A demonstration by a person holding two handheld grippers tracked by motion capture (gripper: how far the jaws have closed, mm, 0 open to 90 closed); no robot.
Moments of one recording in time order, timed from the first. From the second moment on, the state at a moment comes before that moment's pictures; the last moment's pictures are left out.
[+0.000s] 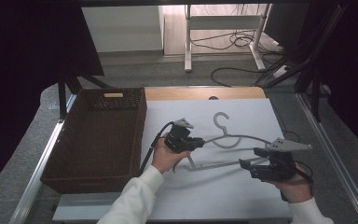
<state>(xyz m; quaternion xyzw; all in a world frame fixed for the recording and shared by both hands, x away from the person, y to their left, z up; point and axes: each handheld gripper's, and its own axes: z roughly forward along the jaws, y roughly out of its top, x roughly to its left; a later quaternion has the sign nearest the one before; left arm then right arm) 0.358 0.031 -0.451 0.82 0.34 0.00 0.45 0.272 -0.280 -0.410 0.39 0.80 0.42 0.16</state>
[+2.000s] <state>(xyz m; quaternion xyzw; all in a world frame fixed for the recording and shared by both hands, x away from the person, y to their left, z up) 0.305 0.172 -0.334 0.78 0.37 0.17 0.47 0.273 -0.285 -0.415 0.40 0.80 0.41 0.17</state>
